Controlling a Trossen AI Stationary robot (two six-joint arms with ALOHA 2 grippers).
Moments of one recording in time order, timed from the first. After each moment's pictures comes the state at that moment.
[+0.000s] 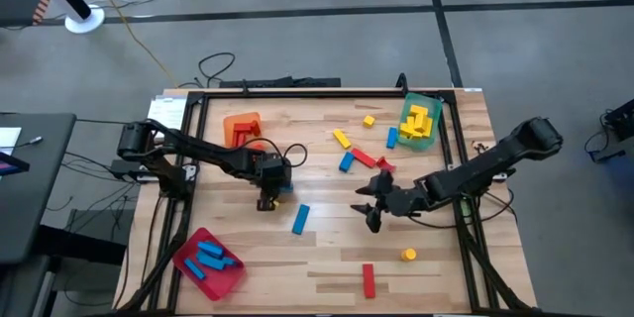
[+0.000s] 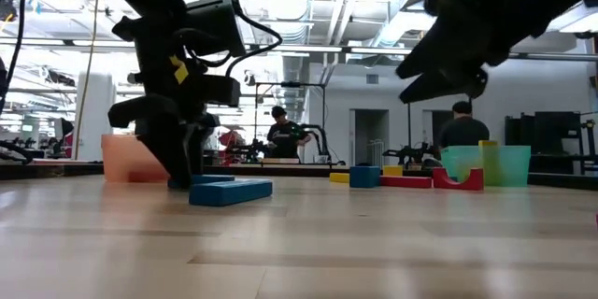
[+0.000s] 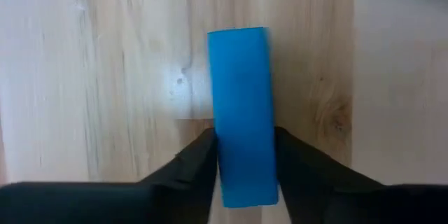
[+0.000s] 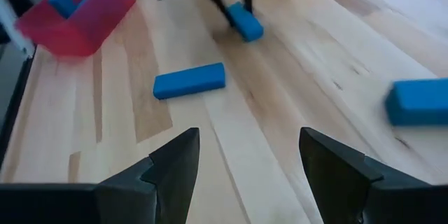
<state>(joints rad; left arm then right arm) 0.04 1.64 0.81 -0.46 -0.06 0.09 0.39 1.34 0.61 0.11 0.47 0.65</state>
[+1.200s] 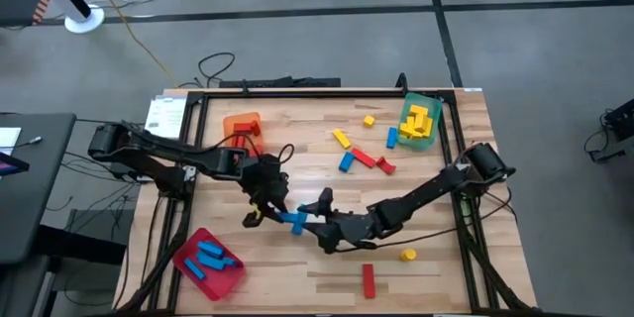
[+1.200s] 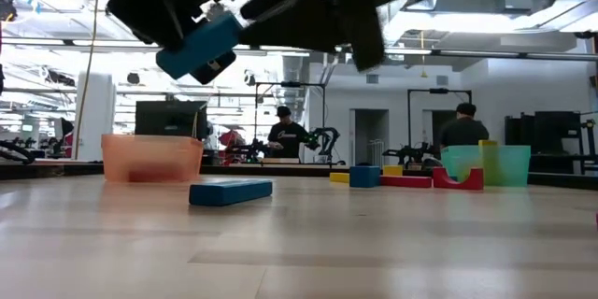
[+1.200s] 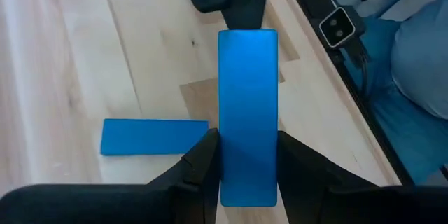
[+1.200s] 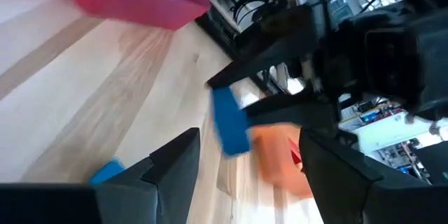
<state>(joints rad) -0.07 1.38 0.85 -0.25 0.45 0.05 0.42 1.90 1.10 0.48 0.61 -0.68</state>
